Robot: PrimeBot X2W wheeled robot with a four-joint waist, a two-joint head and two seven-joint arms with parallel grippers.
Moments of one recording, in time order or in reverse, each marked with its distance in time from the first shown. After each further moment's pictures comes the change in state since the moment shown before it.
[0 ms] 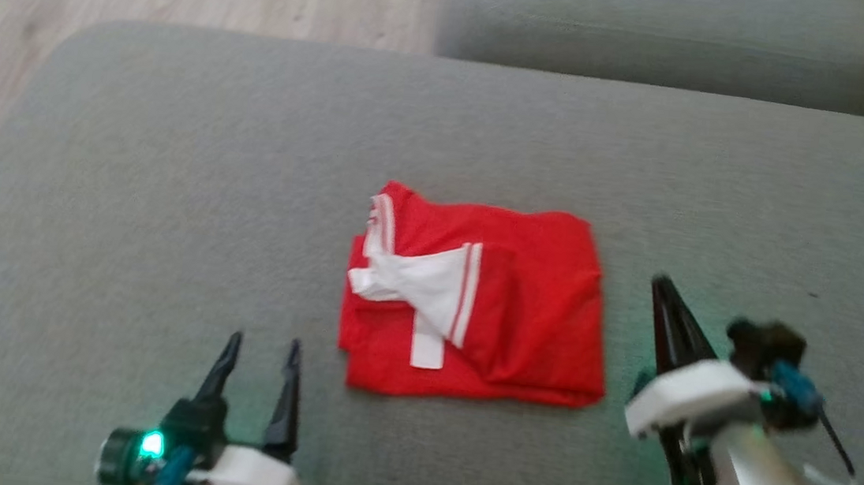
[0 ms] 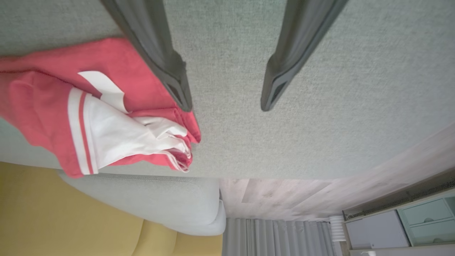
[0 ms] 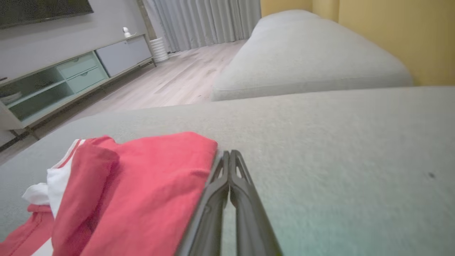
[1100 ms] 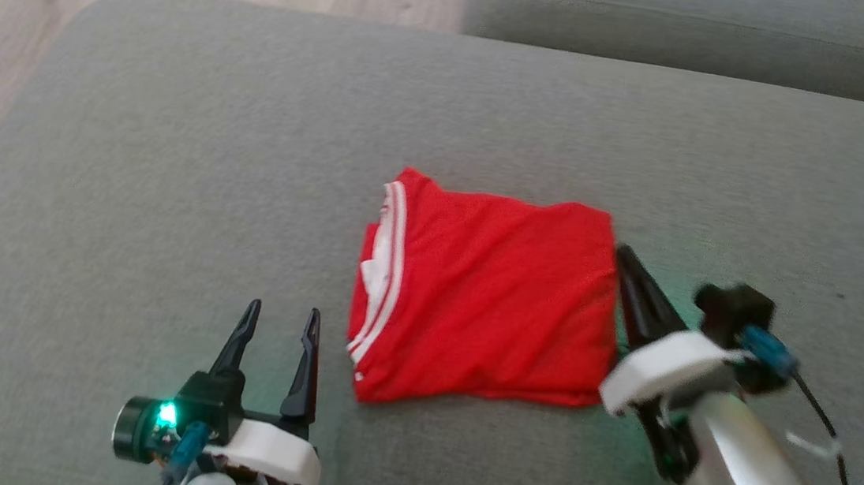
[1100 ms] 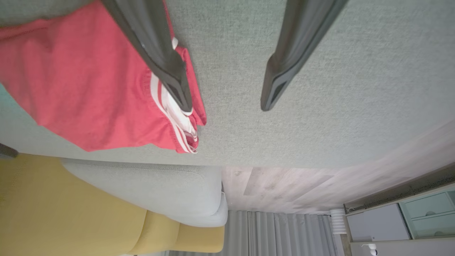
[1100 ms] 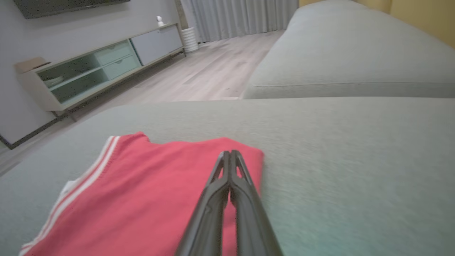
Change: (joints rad) left arm -0.058 -0.001 -0.058 -0.024 -0.030 0.024 0.000; right arm -0.104 -0.028 0.201 0.040 0.121 0.000 0.000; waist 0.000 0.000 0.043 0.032
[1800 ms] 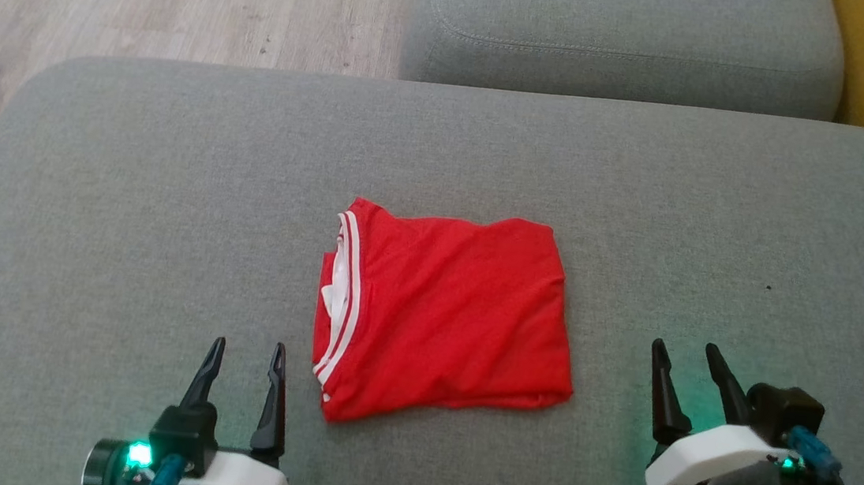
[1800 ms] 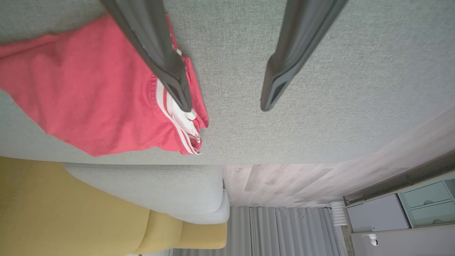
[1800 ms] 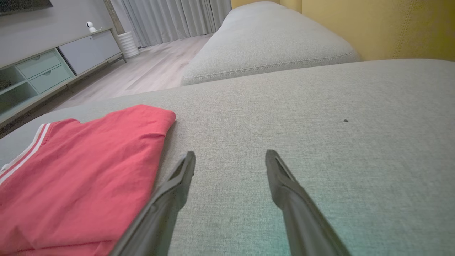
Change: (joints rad) left arm 0.077 0.000 0.082 0.012 0.046 0.011 0.000; right arm 0.233 0.025 -0.280 -0.058 -0.141 0.000 0.000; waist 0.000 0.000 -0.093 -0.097
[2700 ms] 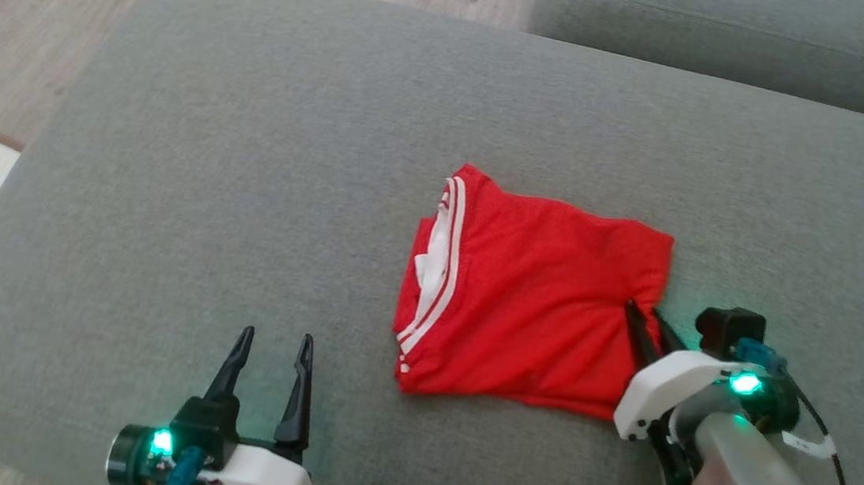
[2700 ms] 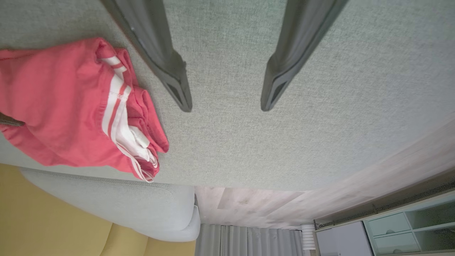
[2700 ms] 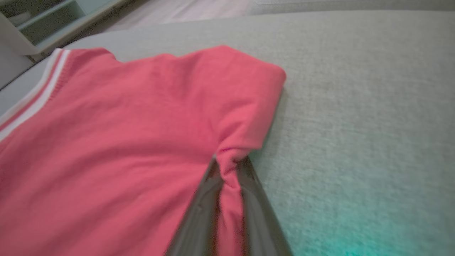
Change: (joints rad) left arm -0.022 0.000 -0.075 -0.020 -0.040 -0.005 0.000; right arm -0.312 -0.007 0.165 0.416 0.050 0.000 0.031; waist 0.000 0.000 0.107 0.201
